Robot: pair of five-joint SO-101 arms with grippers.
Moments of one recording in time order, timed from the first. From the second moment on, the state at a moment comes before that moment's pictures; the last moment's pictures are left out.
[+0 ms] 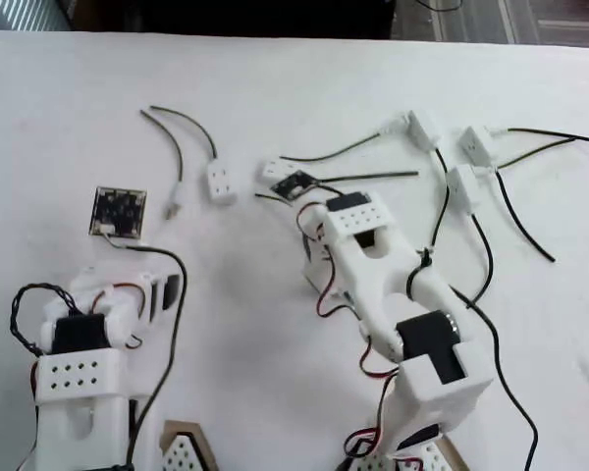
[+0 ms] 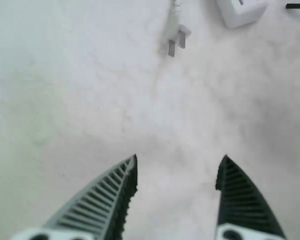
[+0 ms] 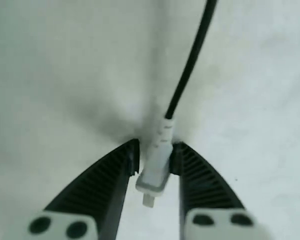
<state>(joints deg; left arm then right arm) -12.9 -61.1 71.9 56.1 -11.7 -22.3 10.5 25.1 66.2 21.6</state>
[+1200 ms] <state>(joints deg) -12.9 -61.1 71.9 56.1 -11.7 -20.7 11.7 18.8 74.7 24.1</state>
